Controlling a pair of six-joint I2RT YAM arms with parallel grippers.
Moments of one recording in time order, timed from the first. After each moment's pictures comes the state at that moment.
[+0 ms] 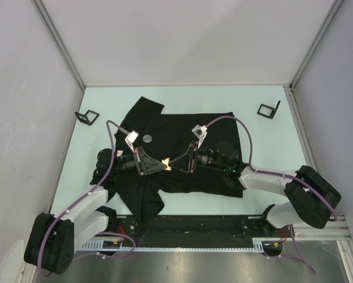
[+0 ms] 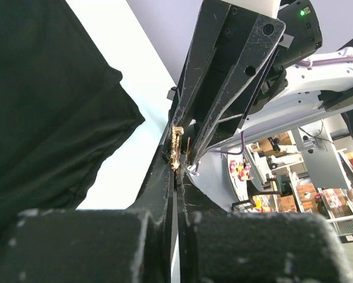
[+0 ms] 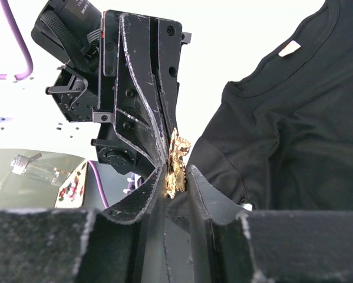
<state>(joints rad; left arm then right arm) -0.28 0.95 0.25 0.69 0.98 -1.00 0.83 1.40 0.59 0.82 -0.51 0.75</state>
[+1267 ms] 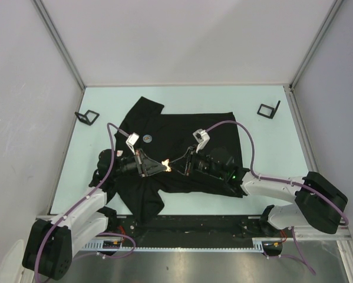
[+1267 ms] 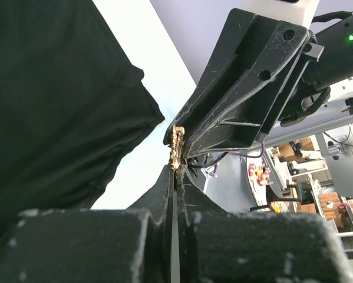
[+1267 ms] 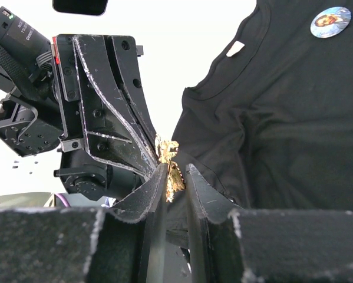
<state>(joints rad) -0.30 0.89 0.25 0.53 0.91 -0.89 0.94 1.32 0.59 0.63 -0.17 0.74</state>
